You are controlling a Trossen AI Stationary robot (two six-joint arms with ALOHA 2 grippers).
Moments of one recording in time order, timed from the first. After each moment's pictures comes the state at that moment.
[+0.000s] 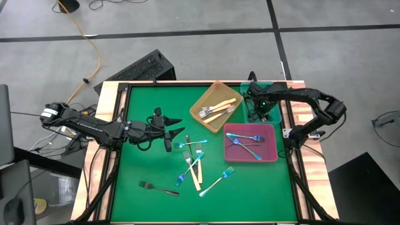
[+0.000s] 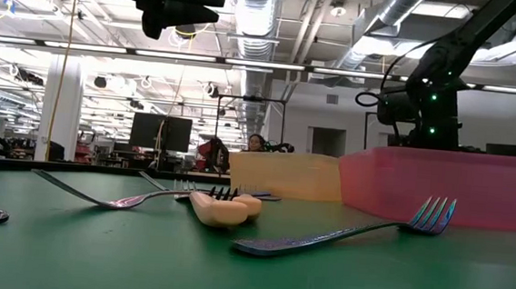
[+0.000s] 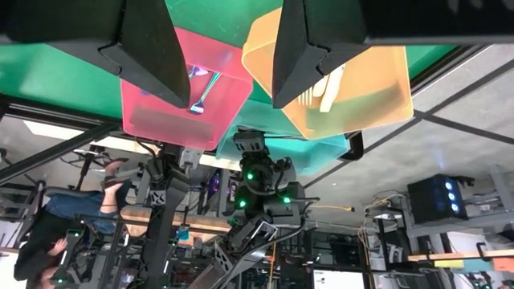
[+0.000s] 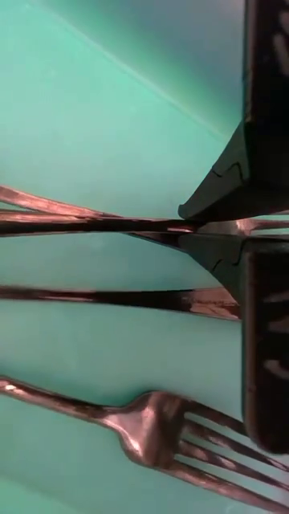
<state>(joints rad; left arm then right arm) -0.17 1.08 0.58 0.37 -0.53 -0.15 -0.80 1.49 0.76 -0.77 0.23 0.18</state>
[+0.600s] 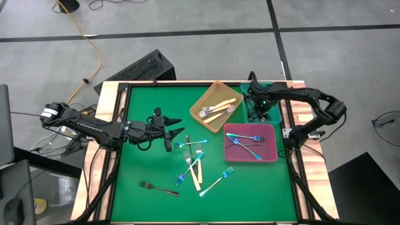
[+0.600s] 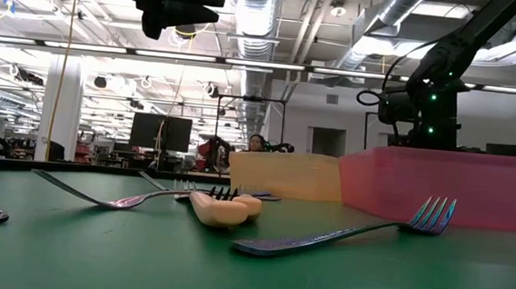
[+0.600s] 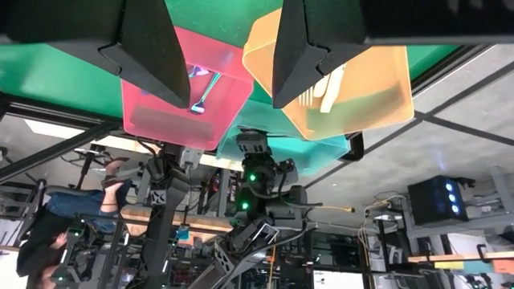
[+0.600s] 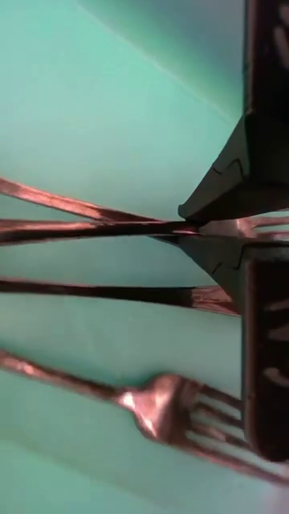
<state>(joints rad) -0.17 1.08 0.58 0.37 -0.53 -0.15 -0.81 1.49 0.76 -0.75 0.18 0.17</state>
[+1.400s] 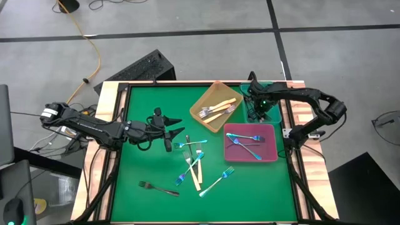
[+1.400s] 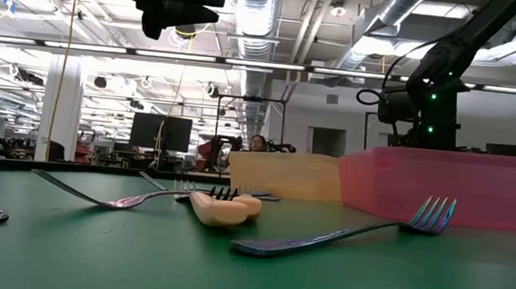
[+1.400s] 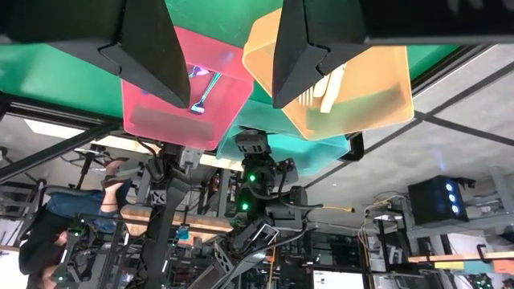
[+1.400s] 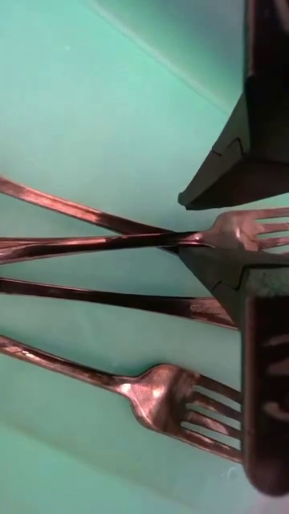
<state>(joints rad) -0.17 1.08 0.58 0.37 -0.53 -0.15 -0.81 1.49 0.76 -0.74 0.16 0.16</state>
